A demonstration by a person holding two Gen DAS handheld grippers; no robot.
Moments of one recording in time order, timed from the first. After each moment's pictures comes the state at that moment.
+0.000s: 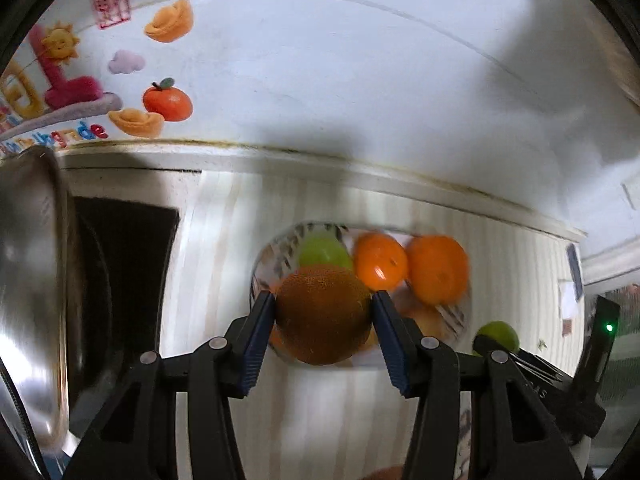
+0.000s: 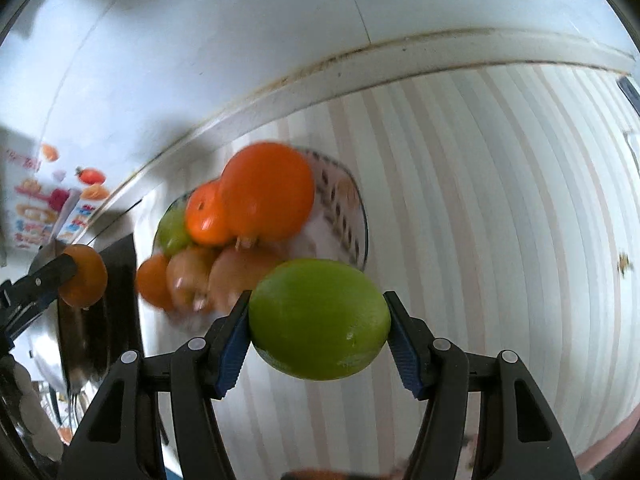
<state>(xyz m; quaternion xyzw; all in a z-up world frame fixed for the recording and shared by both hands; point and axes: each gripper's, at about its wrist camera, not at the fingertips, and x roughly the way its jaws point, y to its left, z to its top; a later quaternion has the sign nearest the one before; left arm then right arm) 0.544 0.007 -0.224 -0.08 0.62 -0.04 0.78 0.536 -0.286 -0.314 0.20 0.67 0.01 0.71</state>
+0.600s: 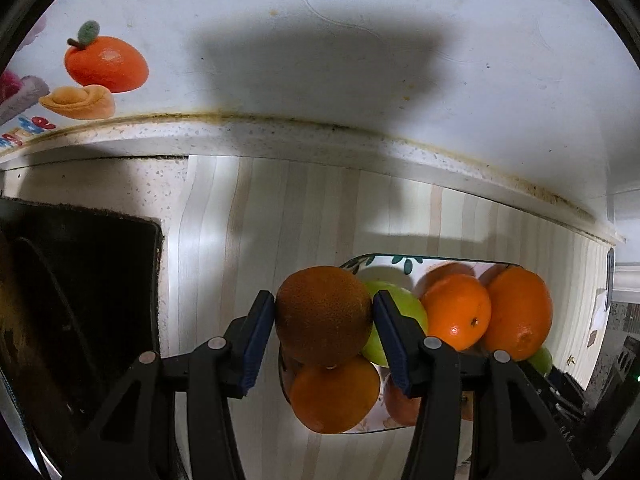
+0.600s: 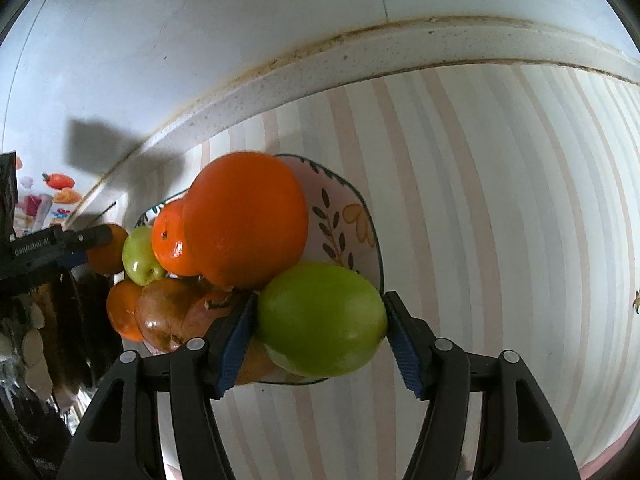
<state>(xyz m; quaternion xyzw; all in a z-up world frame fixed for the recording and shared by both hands) 0.617 0.026 -0.316 -0.07 0.71 -0.02 0.70 0.572 -0.275 -0.357 0.19 0.70 0.00 0.69</state>
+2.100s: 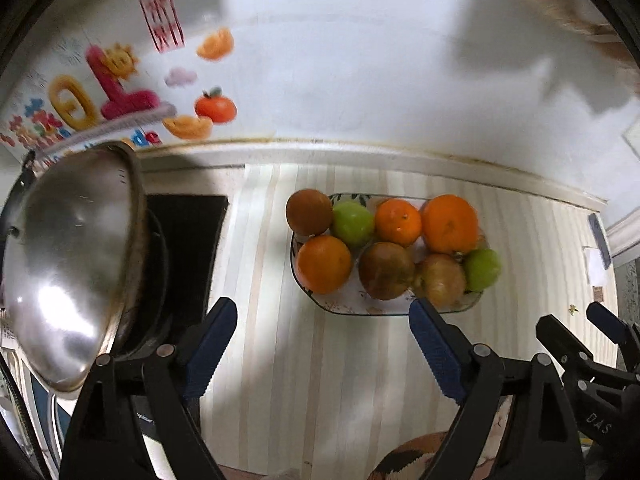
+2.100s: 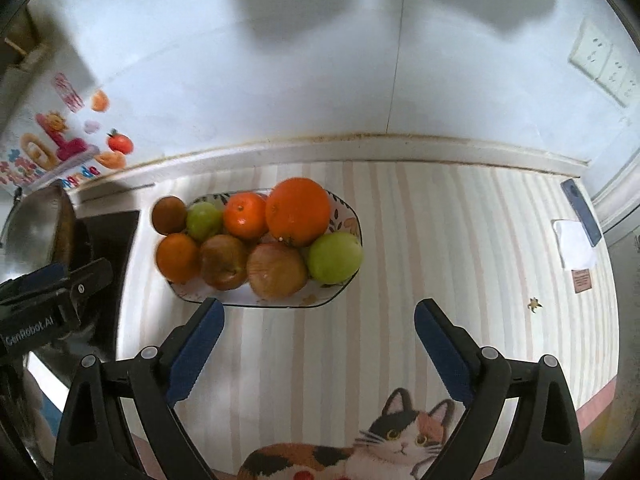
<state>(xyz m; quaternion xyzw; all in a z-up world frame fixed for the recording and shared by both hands) 0.461 -0.009 -0.169 0.00 0.59 0.00 0.81 0.478 -0.221 -0.197 0.04 0.60 -0.02 0.80</state>
